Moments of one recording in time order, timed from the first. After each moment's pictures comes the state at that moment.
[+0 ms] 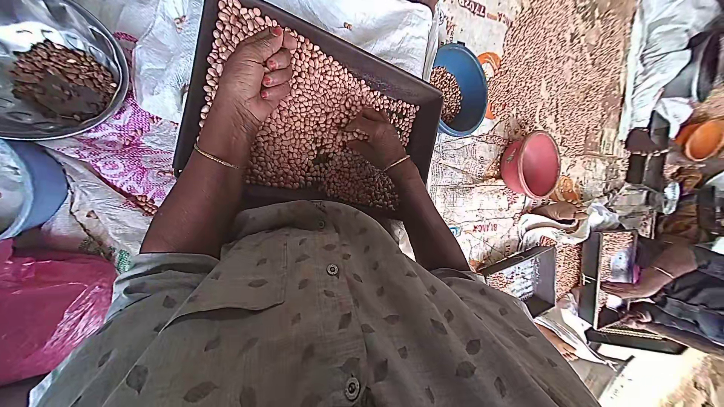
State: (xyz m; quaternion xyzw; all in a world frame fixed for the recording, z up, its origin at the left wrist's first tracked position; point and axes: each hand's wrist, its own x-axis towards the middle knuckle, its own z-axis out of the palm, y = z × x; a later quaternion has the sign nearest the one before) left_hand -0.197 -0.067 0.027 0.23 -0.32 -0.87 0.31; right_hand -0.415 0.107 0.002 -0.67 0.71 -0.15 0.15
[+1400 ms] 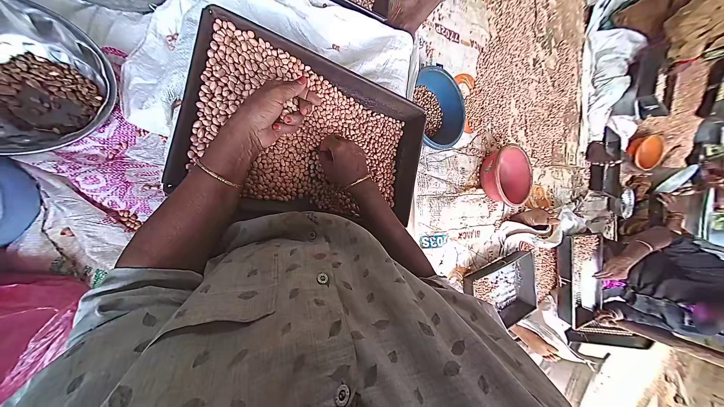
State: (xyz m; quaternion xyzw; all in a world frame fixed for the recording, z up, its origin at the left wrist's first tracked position) left_hand -0.210 -0.053 0.028 0.29 -0.45 -0.83 0.15; right_hand -0.351 0.091 0.006 -0.60 0.79 -0.04 0.14
